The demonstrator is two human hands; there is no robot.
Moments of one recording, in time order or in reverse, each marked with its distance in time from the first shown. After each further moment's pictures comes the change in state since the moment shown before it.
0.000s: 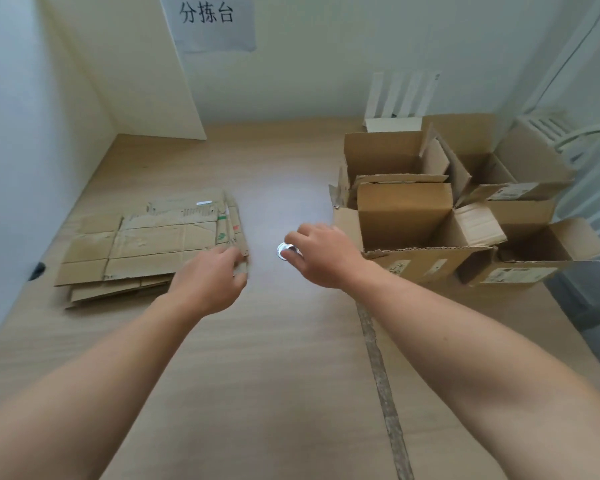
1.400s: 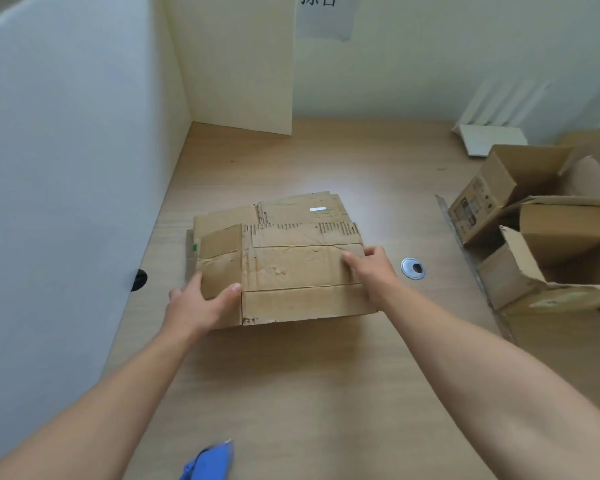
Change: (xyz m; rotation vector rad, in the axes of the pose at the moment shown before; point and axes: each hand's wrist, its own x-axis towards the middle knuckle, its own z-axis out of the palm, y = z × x) left_hand 0.021 -0.333 0.039 -0.670 -0.076 -0.509; right_hand 0.171 -0.158 0.125 1.032 0.095 1.055
